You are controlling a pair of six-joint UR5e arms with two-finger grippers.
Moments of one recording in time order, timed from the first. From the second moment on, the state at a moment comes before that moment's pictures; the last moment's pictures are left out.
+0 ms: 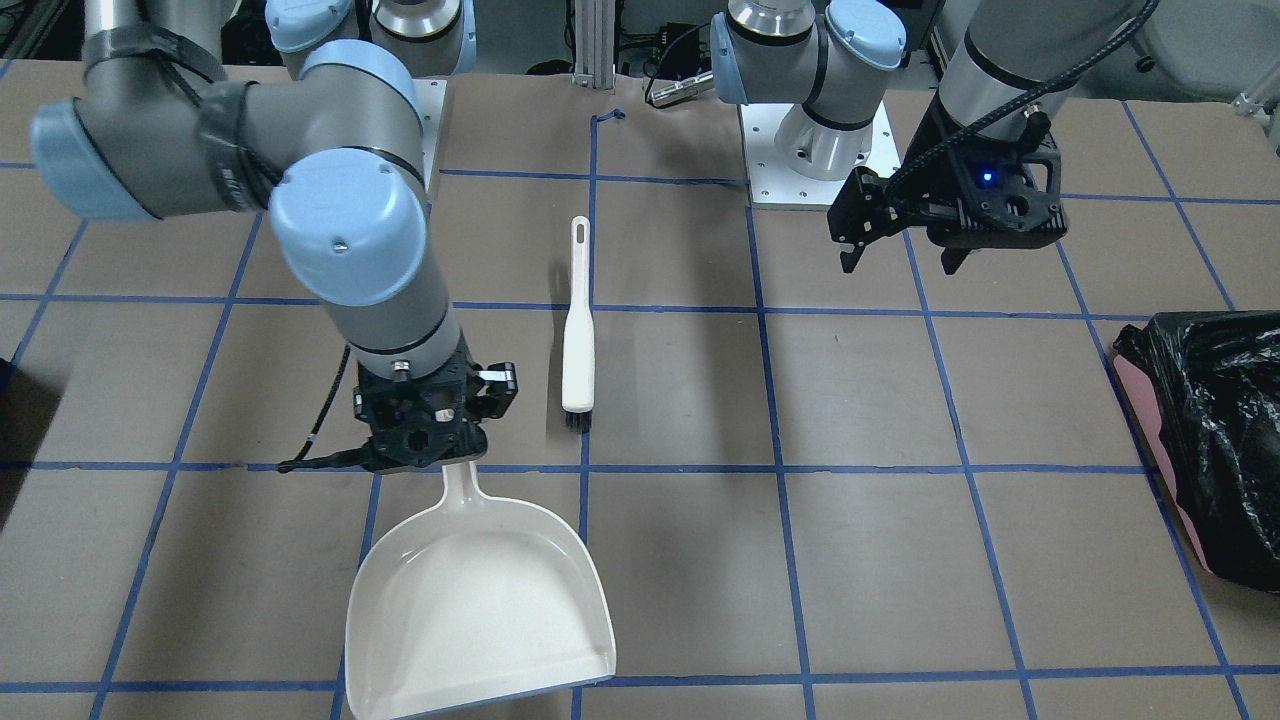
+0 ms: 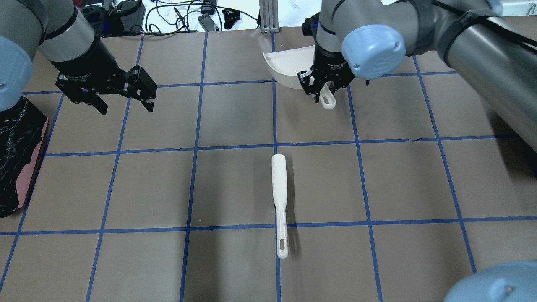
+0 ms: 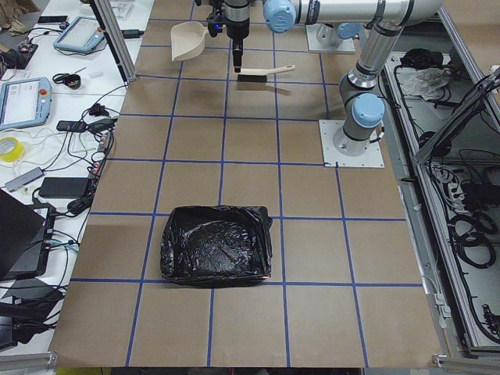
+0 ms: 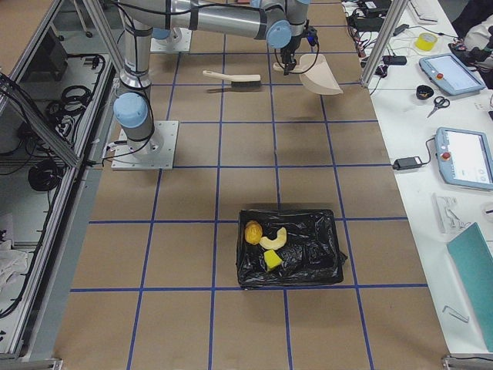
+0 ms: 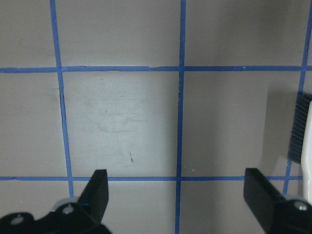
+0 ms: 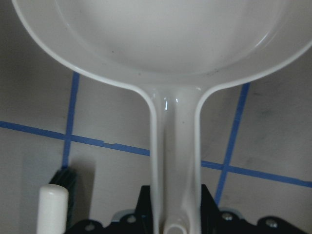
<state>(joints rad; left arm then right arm) -1.51 -1.54 -1.62 -1.55 1.57 0.05 1.79 -1.19 1.47 -1.83 -1.55 0.05</state>
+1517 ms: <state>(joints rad) -1.51 -1.54 -1.62 -1.55 1.57 0.06 1.92 -1.09 1.55 -1.97 -1.55 0.20</state>
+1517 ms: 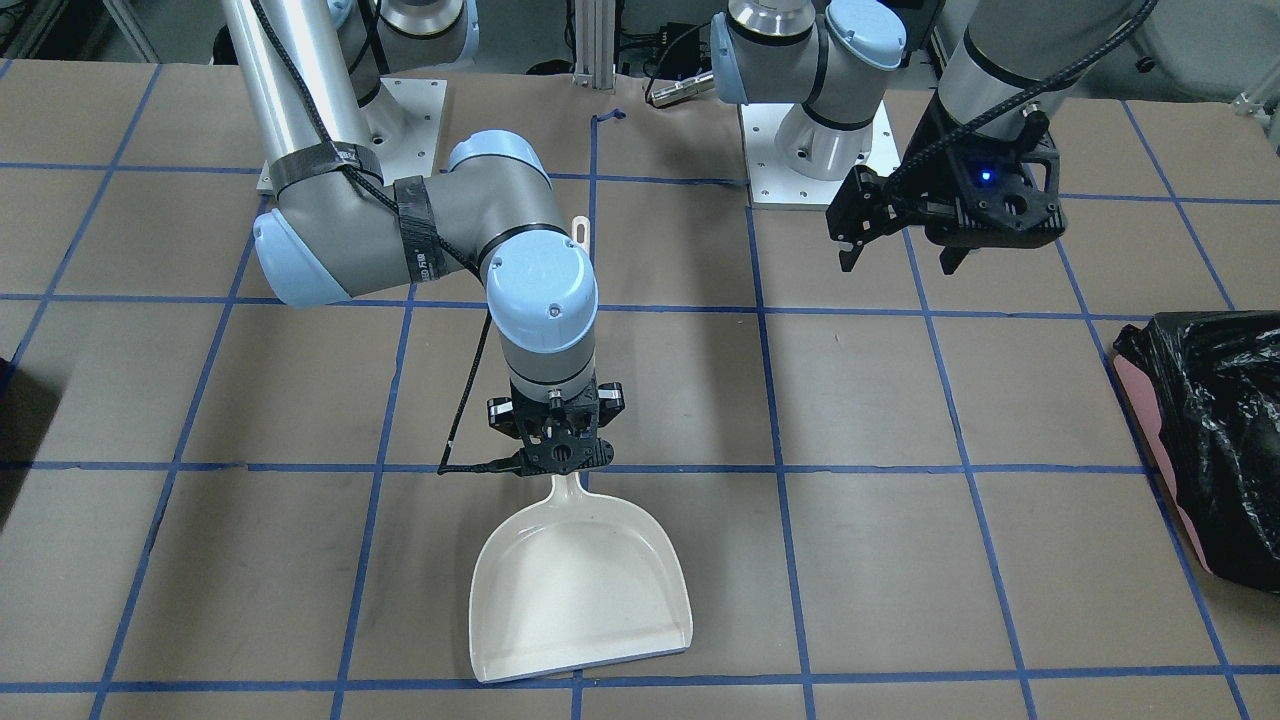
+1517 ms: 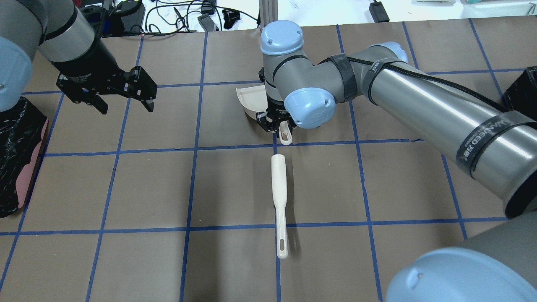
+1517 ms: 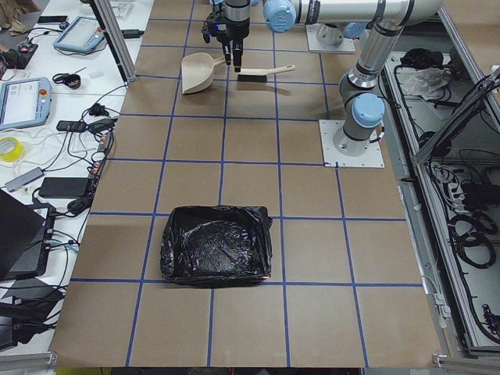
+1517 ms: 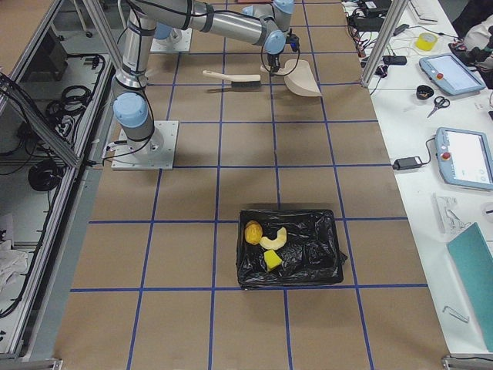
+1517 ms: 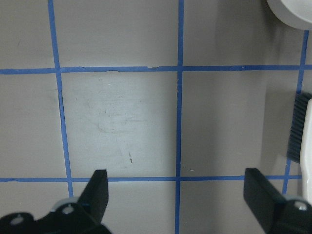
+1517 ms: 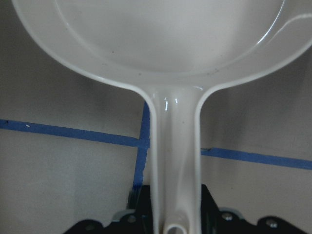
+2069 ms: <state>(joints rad) -1.51 -1.54 -1.62 -1.55 1.57 0.06 1.92 -1.08 1.55 -1.98 -1.55 0.20</state>
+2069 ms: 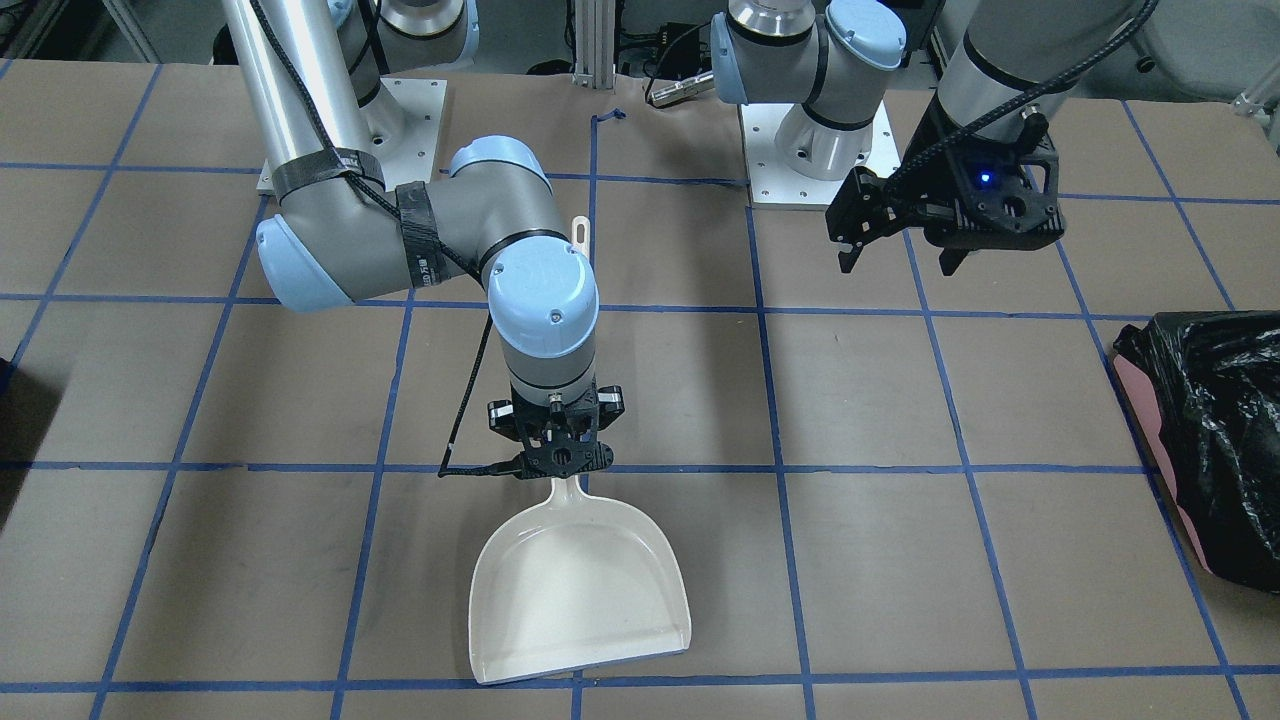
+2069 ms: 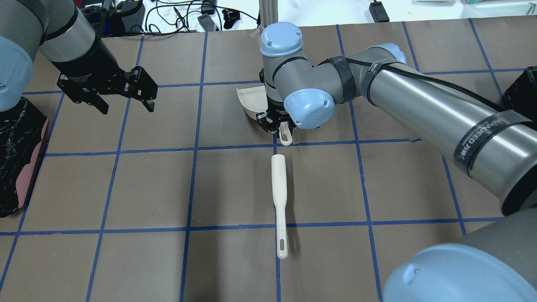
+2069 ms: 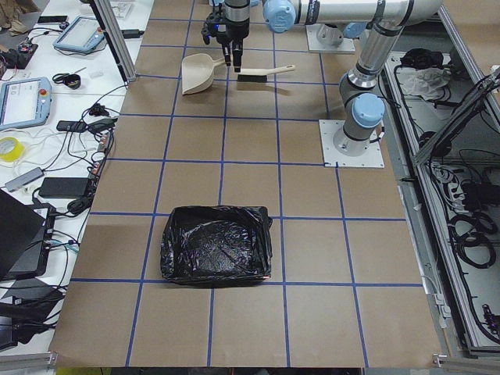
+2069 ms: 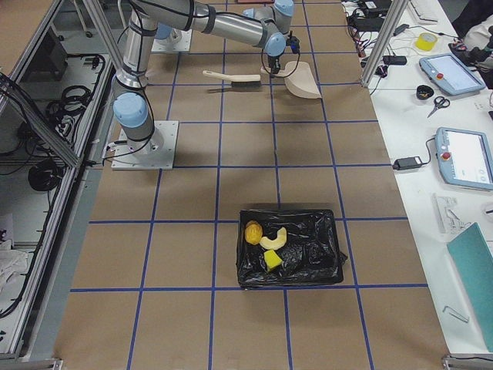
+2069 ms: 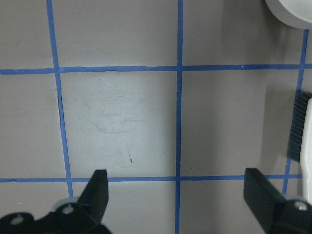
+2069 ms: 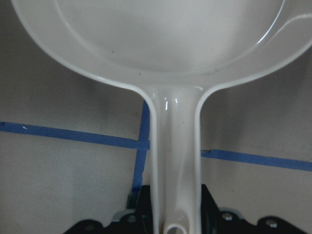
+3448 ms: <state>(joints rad) -1.51 -1.54 -1.62 -1.55 1.57 0.06 1.91 -1.10 1.54 -1.97 -1.55 0.23</state>
